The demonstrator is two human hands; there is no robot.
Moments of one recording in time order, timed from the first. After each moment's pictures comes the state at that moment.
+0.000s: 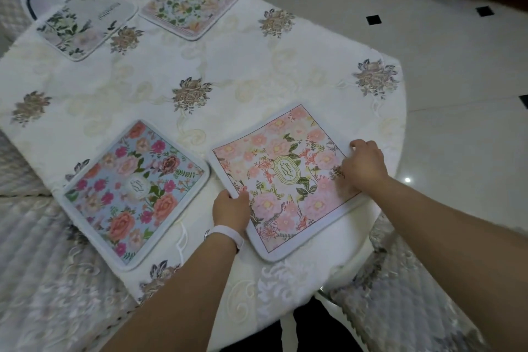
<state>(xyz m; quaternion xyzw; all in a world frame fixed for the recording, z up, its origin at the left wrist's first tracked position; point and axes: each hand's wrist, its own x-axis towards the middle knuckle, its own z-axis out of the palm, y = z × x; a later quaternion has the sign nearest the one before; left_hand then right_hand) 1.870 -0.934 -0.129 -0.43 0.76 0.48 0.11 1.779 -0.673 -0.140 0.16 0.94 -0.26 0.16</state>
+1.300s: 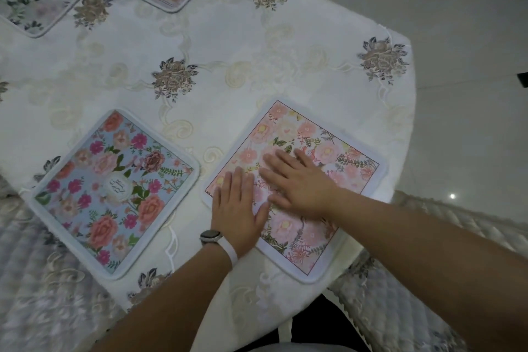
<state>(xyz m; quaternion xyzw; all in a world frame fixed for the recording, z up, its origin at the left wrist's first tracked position) 1.884 -0.941 -0.175 0.02 0.99 0.13 0.11 1.804 -0.755 -0.167 -0.38 0.91 -0.06 0.18</state>
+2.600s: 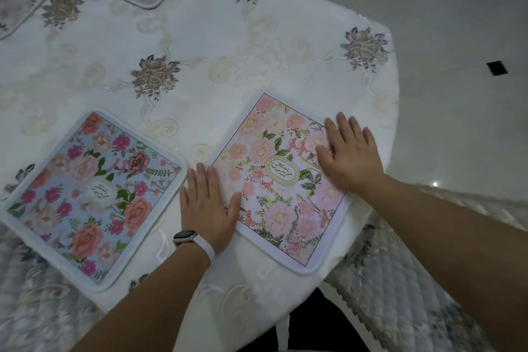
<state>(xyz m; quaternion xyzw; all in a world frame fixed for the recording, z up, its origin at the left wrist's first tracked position) 1.883 -0.976 -0.184 -0.05 0.99 0.08 0.12 1.797 -0.673 -0.176 0.00 0.99 -0.09 0.14</state>
